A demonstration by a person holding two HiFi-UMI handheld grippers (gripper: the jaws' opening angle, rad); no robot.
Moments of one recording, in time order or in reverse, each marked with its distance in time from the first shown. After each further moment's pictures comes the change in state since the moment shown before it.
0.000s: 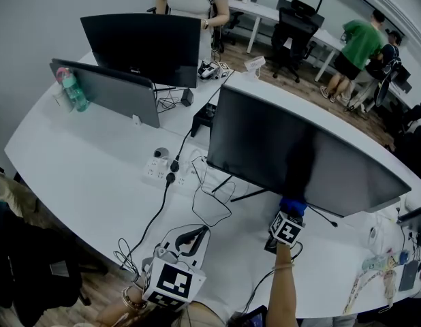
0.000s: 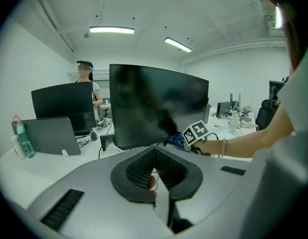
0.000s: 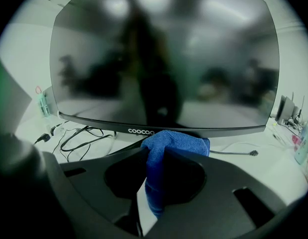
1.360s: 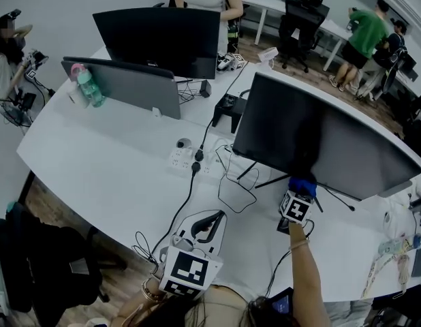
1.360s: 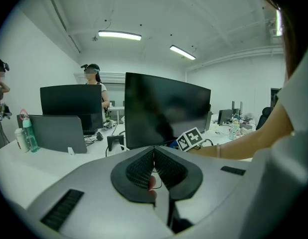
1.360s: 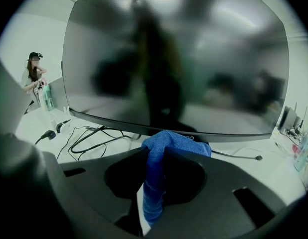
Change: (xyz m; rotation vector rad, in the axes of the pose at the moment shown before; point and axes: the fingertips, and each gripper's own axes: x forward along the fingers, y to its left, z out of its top) left arm -0.039 0.028 -0.003 -0.065 -0.067 0.010; right arm 0.001 0.061 0.006 -0.072 -0.011 0.022
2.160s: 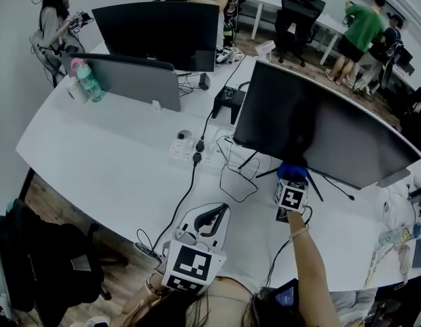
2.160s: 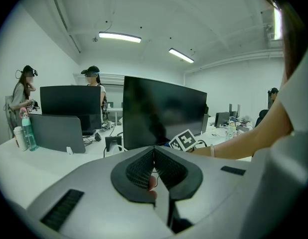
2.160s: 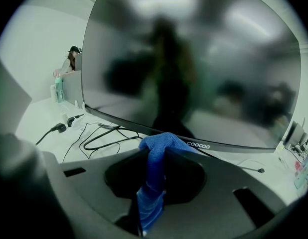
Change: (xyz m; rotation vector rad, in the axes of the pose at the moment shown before) left arm -0.016 -0.009 0.000 -0.015 -0.028 -0.026; right arm -0.010 0.035 0.009 -0.125 -0.021 0.052
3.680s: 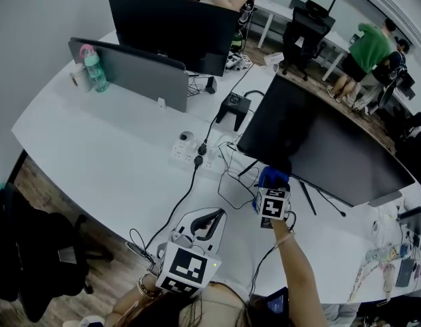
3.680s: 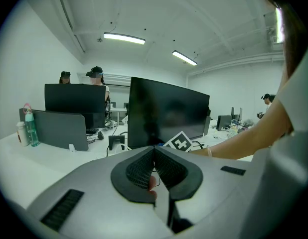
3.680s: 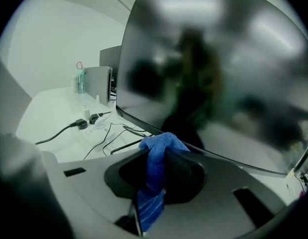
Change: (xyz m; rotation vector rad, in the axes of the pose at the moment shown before) left arm -0.007 0.013 -0.005 -0.033 -0.022 0.015; right arm -0.005 0.080 0.026 -0.185 -0.038 0.122
